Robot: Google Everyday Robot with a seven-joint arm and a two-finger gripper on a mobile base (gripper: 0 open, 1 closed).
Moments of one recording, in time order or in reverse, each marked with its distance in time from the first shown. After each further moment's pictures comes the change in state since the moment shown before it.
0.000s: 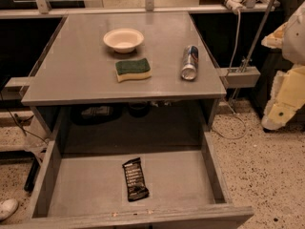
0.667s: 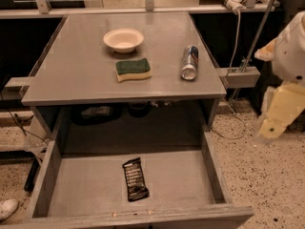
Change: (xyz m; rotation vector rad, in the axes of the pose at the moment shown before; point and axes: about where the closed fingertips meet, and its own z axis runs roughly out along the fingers) arm -0.003 0.021 0.017 -0.016 0.014 0.001
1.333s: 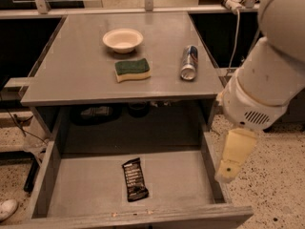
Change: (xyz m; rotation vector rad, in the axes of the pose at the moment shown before) arm -0.030 0.064 0.073 -0.161 0.026 -0.015
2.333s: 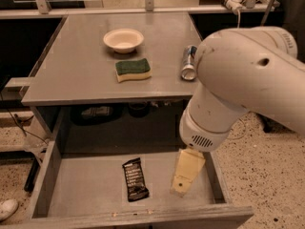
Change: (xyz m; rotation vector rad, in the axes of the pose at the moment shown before) arm -0.059 0.024 0.072 -0.045 -0.031 0.069
